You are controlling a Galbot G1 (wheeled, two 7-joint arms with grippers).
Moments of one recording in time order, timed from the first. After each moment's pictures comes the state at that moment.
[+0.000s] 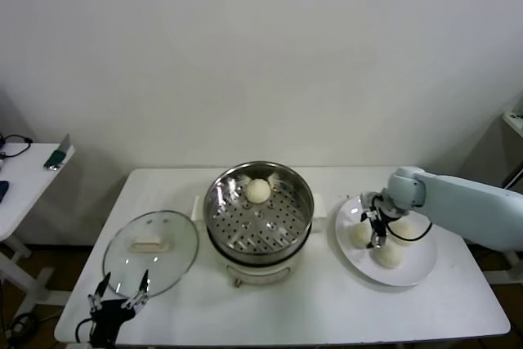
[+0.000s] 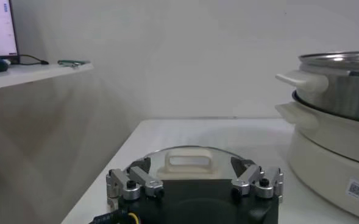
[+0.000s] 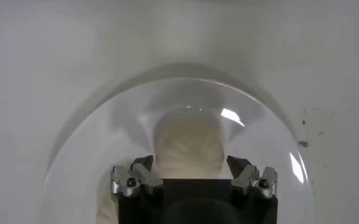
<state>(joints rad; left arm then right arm) 1.75 -1.43 -0.77 -1.95 -0.22 -0.01 0.07 0.27 0.77 -1.38 1.20 0.32 -0.34 -0.81</state>
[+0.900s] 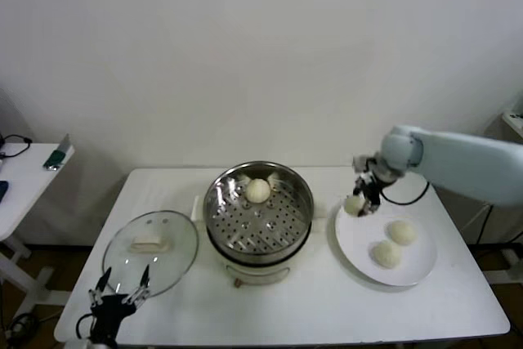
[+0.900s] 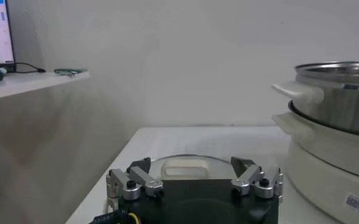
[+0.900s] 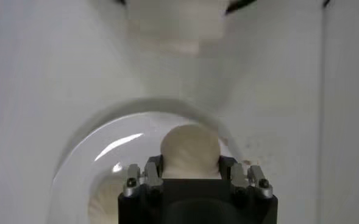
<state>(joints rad) 1.74 -1.43 -0.77 -1.97 -0.22 -0.01 0.07 0.81 0.89 -1.67 1.31 0.62 -0.34 -0.93</state>
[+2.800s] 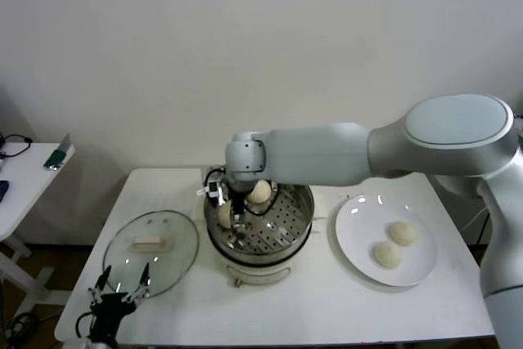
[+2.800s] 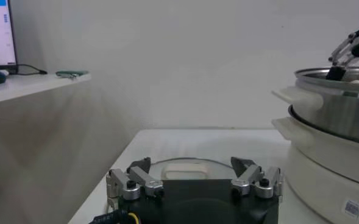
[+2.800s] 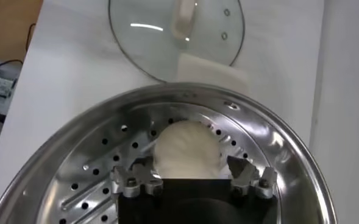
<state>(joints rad) 1.75 -1.44 -0.77 -2.00 -0.22 0.01 0.06 0.69 1.43 -1.60 1.31 0.90 -0.62 -0.62</state>
